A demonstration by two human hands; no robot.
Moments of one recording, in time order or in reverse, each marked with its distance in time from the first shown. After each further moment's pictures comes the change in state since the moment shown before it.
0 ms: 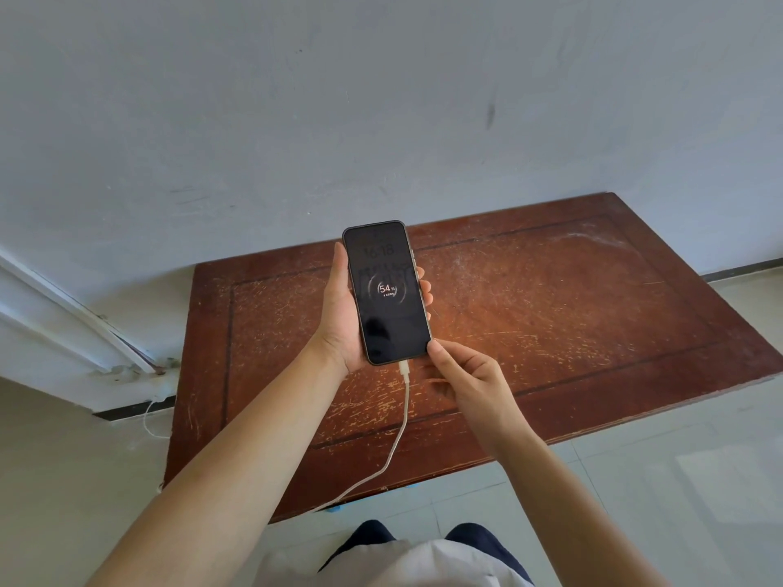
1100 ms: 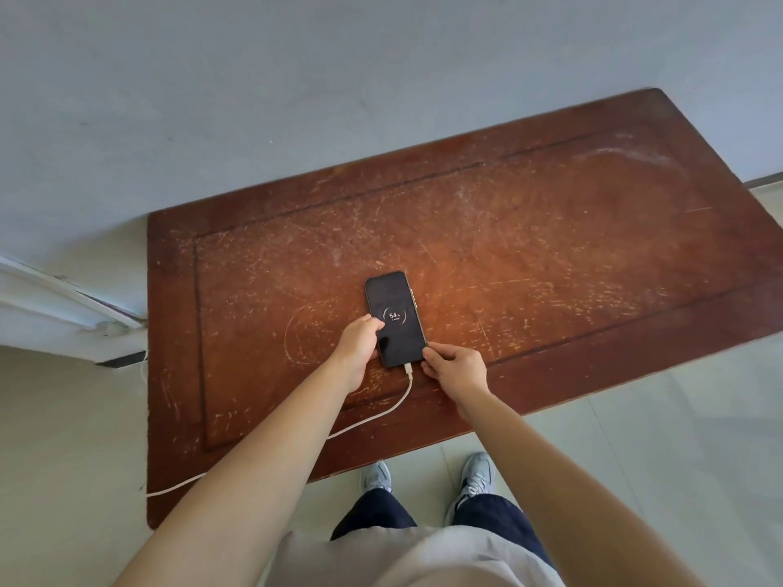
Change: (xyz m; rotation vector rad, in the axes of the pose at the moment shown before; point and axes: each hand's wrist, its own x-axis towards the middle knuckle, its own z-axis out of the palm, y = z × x) left_hand 0.044 -0.103 -0.113 0.594 0.850 -0.325; right_hand 0.094 0.169 -0.044 -0.175 0.367 0.527
